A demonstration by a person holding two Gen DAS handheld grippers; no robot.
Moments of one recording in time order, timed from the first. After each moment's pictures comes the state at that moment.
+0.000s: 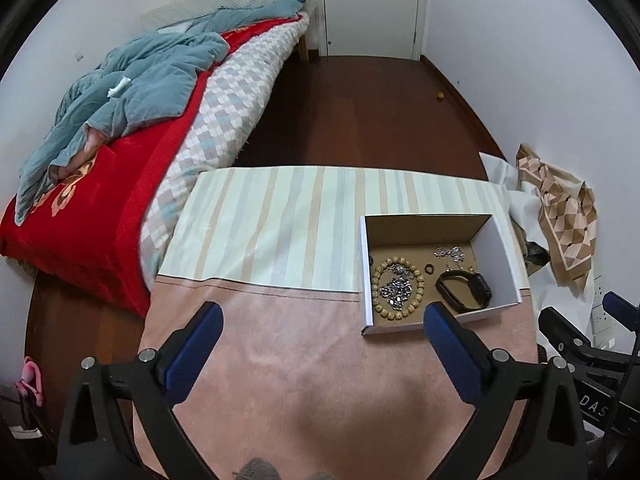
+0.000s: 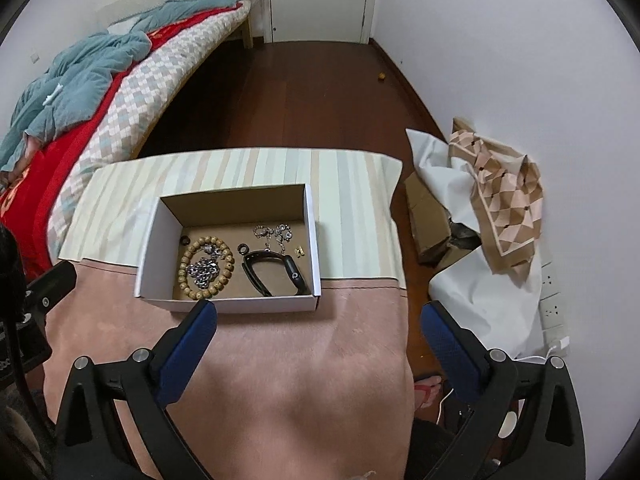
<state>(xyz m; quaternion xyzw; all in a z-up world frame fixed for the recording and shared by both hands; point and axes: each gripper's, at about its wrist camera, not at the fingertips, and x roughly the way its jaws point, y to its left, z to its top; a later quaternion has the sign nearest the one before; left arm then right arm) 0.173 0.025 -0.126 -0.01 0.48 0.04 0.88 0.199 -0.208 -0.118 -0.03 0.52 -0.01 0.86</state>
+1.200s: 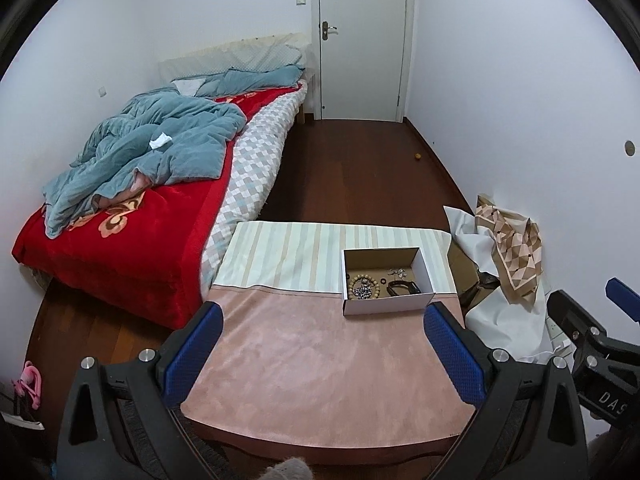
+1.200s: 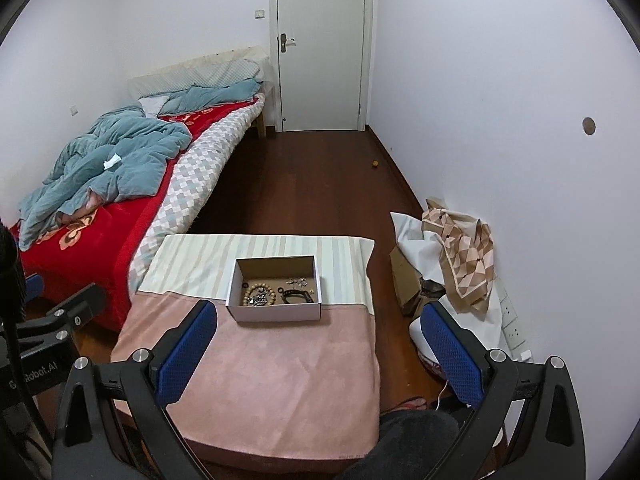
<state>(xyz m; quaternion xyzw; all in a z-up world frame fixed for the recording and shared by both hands) 0.006 0.024 0.036 -0.02 0.38 0.02 0.92 0.009 -0.216 0.091 -0.02 0.38 0.01 0.93</state>
